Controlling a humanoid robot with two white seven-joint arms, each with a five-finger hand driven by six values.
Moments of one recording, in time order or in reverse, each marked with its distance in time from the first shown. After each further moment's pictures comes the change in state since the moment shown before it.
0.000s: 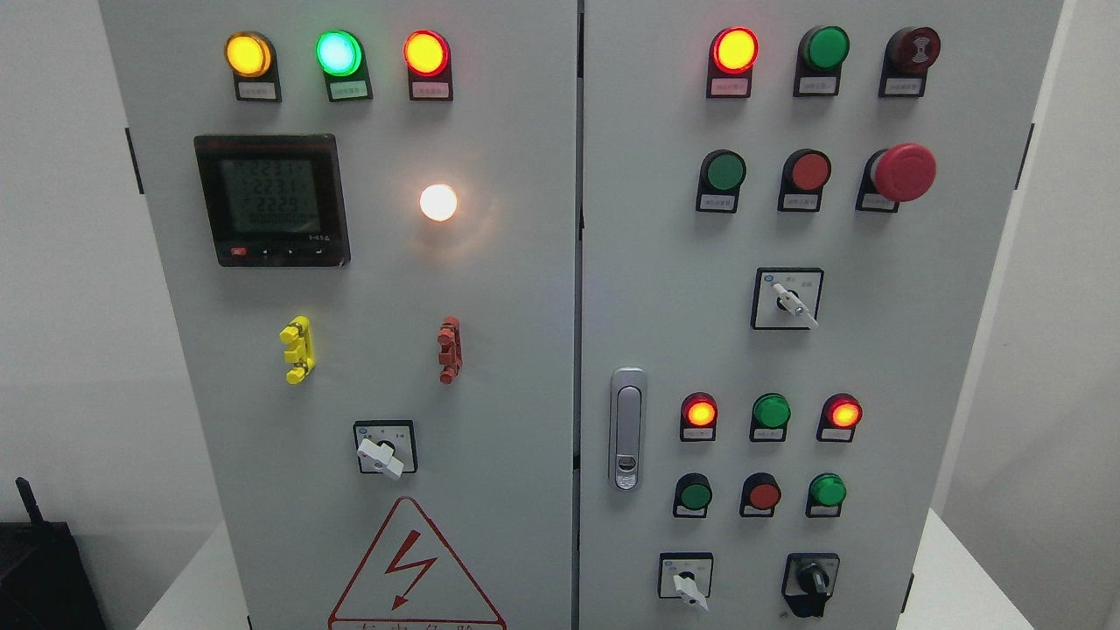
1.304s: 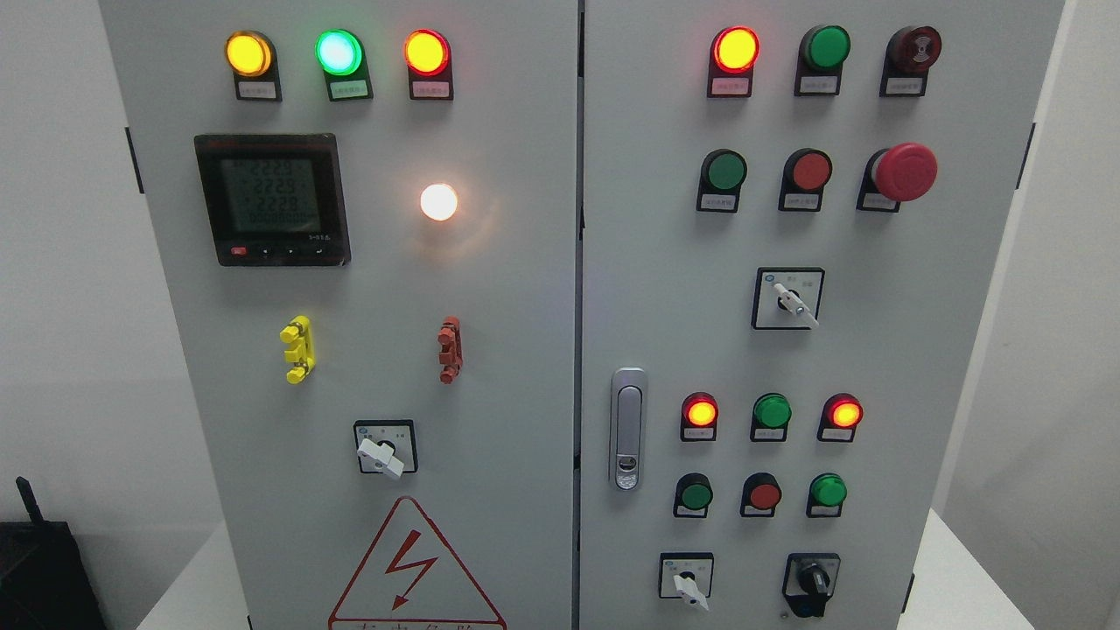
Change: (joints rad) left arm 0.000 0.000 0.000 0.000 0.000 0.000 0.000; right arm 0.179 -0.060 0.008 -0.767 -0.138 -0.162 -0.142
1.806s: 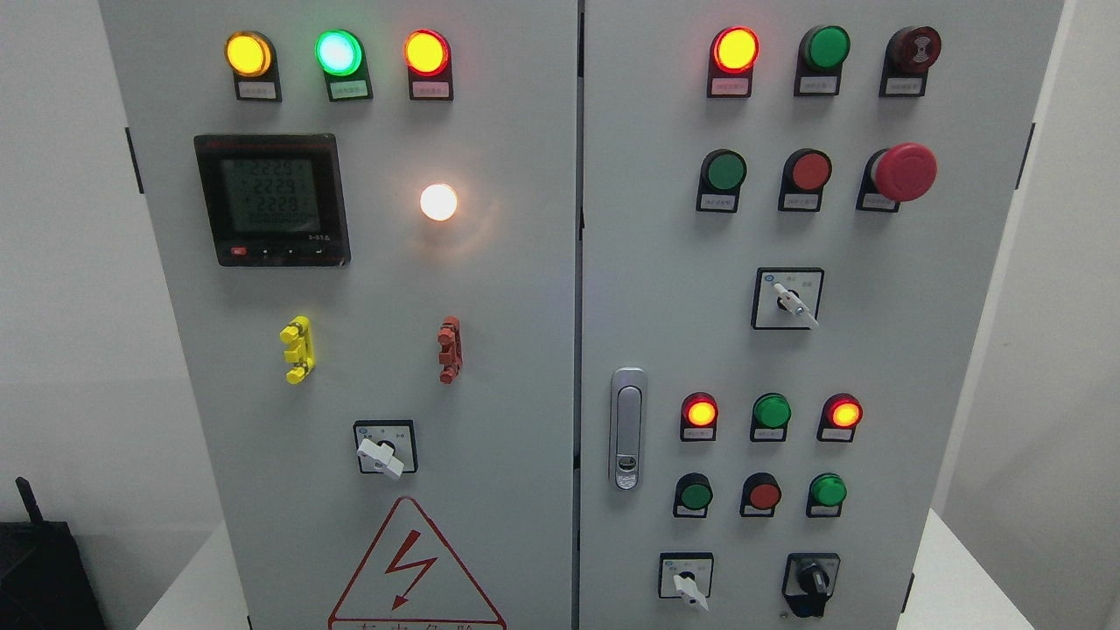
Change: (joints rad) left arm 0.000 0.000 0.000 0.000 0.000 0.000 0.000; right arm 0.045 -0.006 0.000 -0.331 -0.027 0.004 -0.028
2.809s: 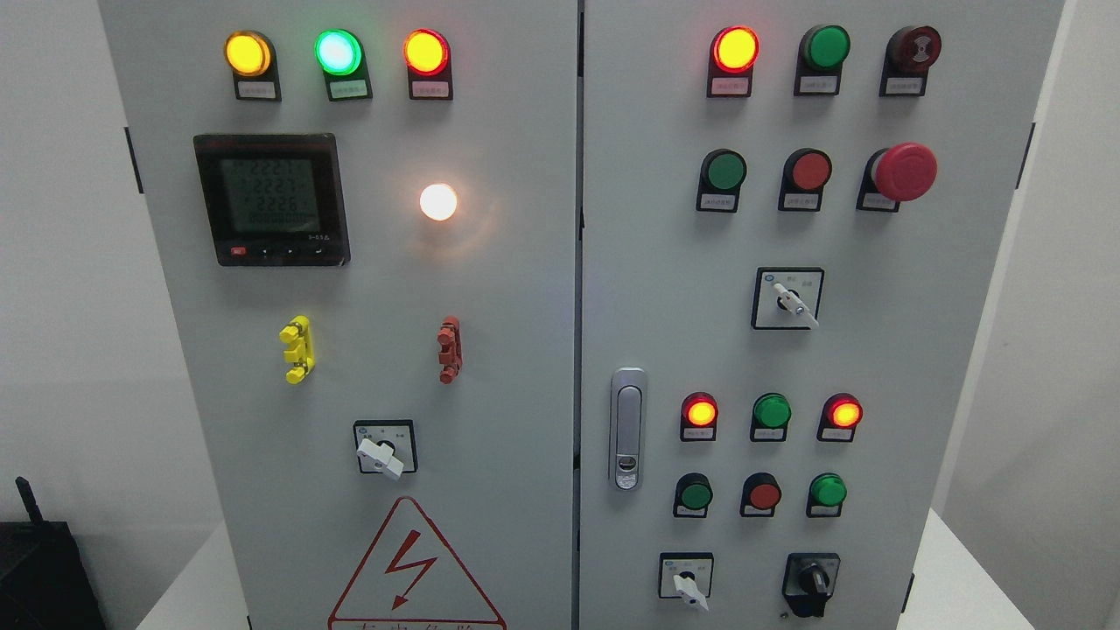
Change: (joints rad) left arm 0.000 0.000 0.000 0.000 0.000 0.000 0.000; right arm -0.071 -0.005 -0.045 -0.298 -0.004 0.034 -0.054
